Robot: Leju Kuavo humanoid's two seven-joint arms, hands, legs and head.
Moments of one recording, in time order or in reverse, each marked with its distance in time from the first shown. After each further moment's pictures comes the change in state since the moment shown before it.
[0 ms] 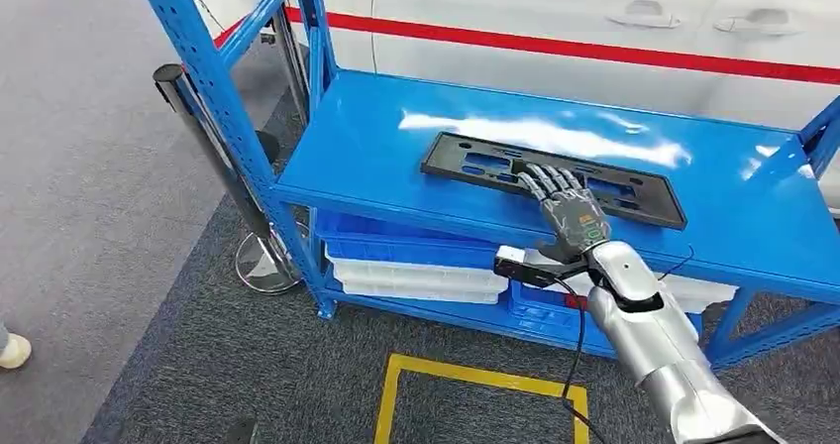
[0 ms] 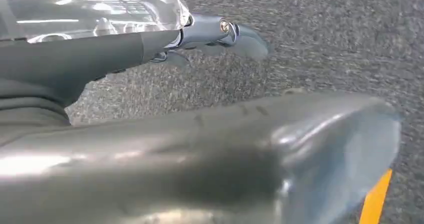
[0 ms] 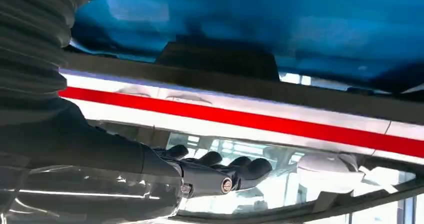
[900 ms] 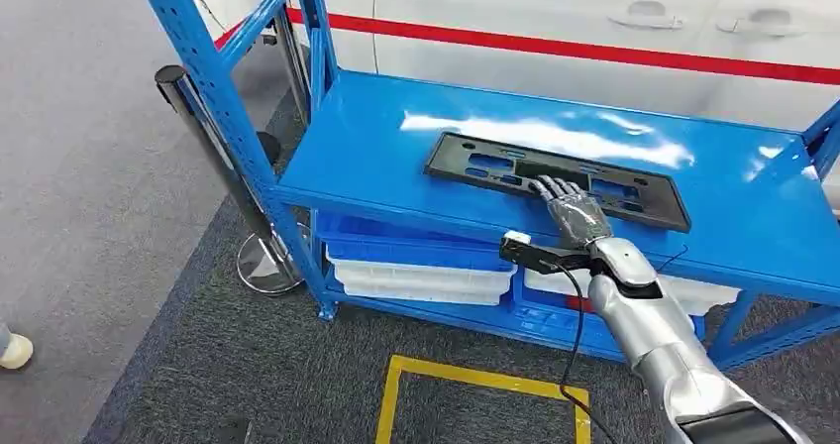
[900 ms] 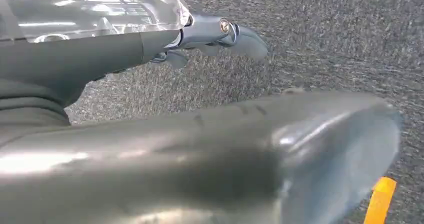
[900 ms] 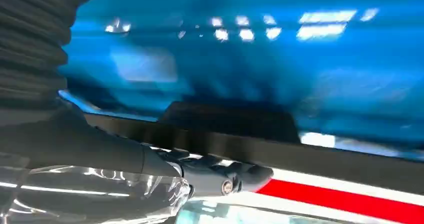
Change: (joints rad) left arm -0.007 -0.001 0.002 0.000 0.015 0.006 0.033; right arm -0.106 0.020 0.001 0.187 -0.114 0.139 0.071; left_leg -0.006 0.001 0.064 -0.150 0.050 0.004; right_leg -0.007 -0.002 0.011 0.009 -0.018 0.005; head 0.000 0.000
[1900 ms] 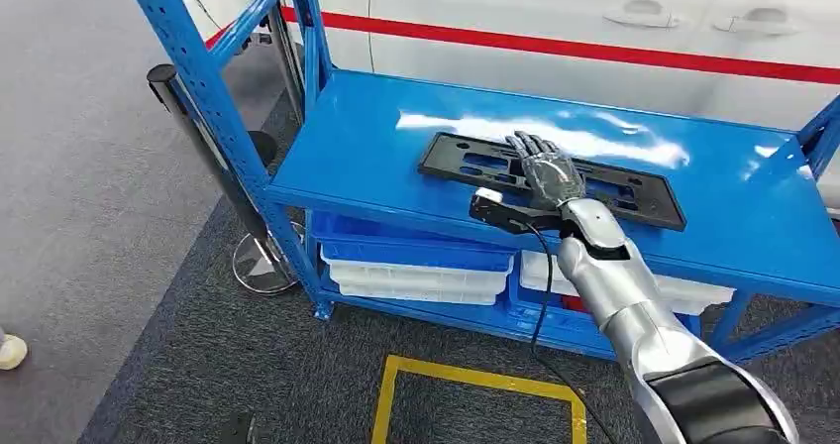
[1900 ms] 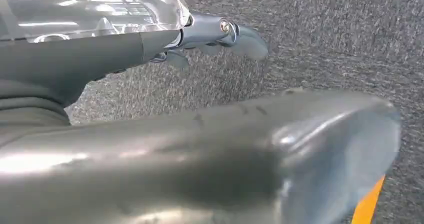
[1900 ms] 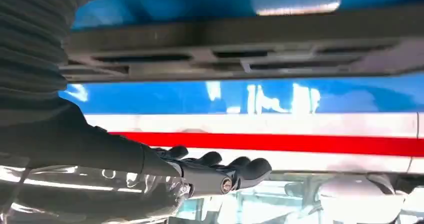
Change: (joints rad) left arm -0.010 -0.013 -0.008 0.000 0.012 0.013 -0.013; right arm -0.167 0.111 0.027 0.097 -0.014 -0.068 0.007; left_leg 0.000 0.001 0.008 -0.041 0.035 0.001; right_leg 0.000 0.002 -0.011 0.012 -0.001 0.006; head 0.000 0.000
